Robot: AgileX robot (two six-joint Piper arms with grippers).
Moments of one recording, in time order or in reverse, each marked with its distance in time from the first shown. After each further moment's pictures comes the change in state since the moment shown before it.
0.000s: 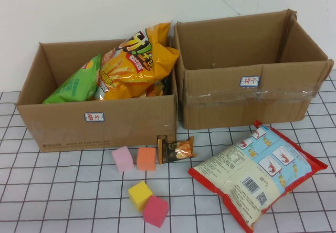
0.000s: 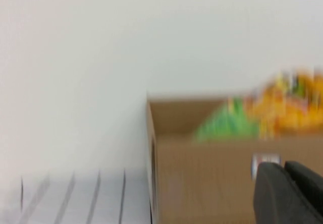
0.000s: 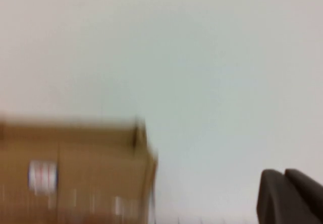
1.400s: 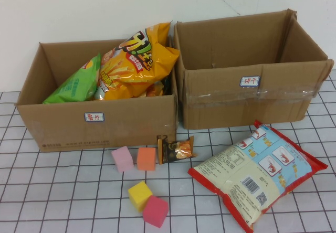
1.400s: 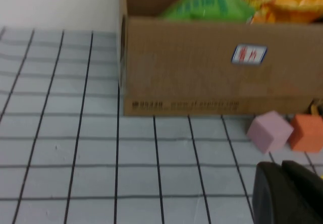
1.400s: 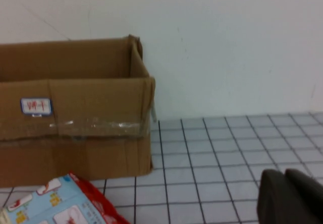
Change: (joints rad) right arm 0.000 0.266 -0.310 0.015 0.407 0.065; left arm 0.000 0.400 -0.331 -0.108 0.387 -0.002
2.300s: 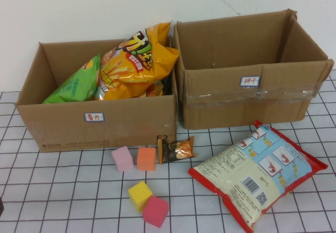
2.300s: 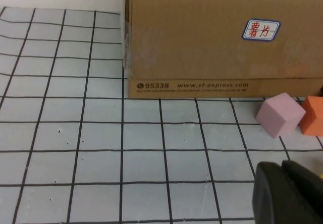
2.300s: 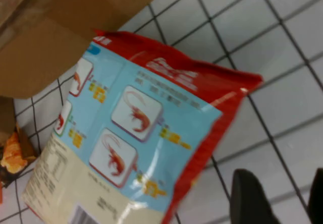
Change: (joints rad) right arm 0.128 0.850 -0.122 0.737 -0.050 -0.080; left arm 0.000 0.040 0.042 0.012 -0.028 0.000
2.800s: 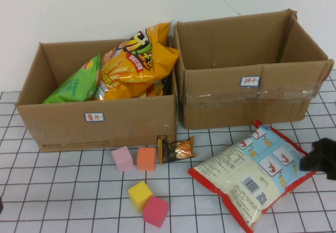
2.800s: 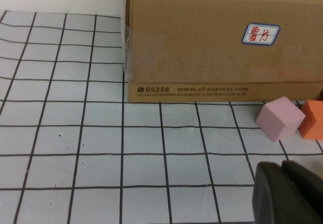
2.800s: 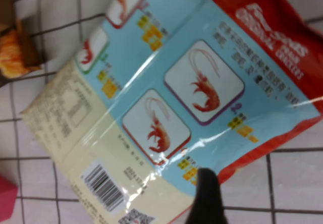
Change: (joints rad) right arm -0.036 0.364 -0.357 0.008 0.375 -0.283; left arm 0.000 0.000 0.000 0.000 -0.010 0.000
